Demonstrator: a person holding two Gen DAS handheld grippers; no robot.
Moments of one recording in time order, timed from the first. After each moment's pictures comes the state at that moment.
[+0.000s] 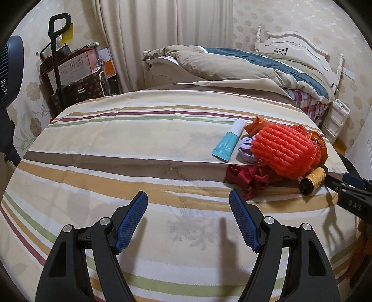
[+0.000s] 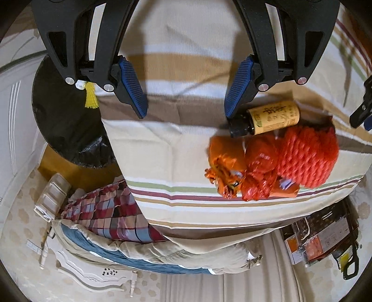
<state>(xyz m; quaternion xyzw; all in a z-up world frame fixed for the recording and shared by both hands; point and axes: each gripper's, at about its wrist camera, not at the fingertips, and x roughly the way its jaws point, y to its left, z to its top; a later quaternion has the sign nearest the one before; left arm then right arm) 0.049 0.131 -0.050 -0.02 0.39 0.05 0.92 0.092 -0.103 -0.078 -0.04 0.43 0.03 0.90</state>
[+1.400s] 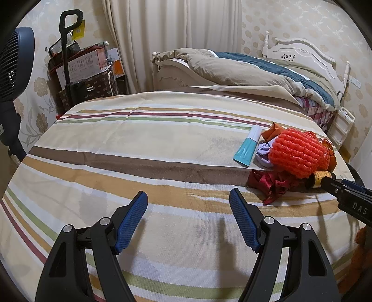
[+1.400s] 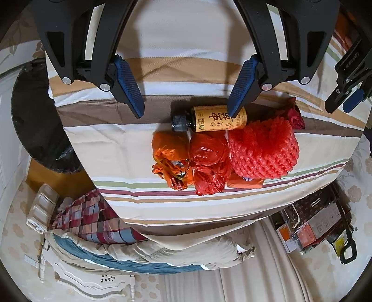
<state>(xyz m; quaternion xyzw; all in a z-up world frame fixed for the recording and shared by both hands) 0.046 0.160 -0.049 -0.03 0.38 0.07 0.92 0.084 -0.062 -0.070 0.02 0.42 0.06 0.90</state>
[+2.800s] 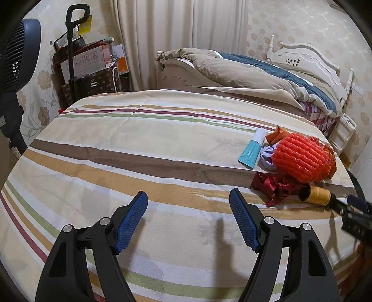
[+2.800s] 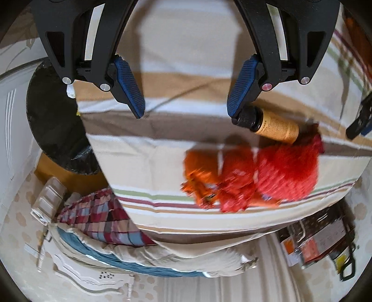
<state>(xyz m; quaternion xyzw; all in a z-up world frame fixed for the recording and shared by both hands) 0.042 0.169 -0.048 -0.05 0.38 0.08 0.92 0.067 -0.080 -0.080 -0.03 0.44 0.05 0.90</state>
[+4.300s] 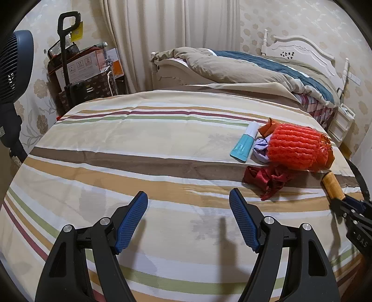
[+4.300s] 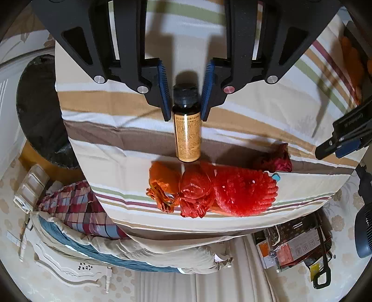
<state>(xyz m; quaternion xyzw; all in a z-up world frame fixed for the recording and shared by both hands) 0.039 0.149 -0.049 -0.02 0.39 0.07 0.92 0.043 -0.065 -0.076 -0.04 0.42 0.11 0.90</state>
